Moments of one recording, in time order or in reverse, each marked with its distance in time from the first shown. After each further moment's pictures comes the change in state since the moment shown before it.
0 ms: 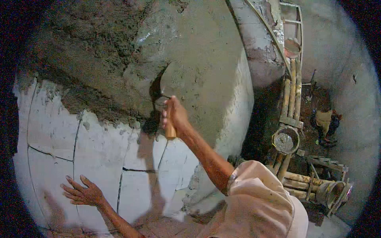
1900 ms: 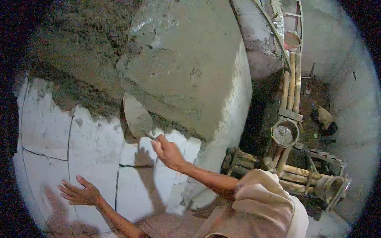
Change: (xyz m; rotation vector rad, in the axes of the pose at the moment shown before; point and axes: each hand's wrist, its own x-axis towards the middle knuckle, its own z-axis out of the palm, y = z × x) left_hand -0.001 0.000 0.004 -0.054 0.093 0.028; right_hand -0.076 0.104 -0.018 -1.001 -0.032 -0.286
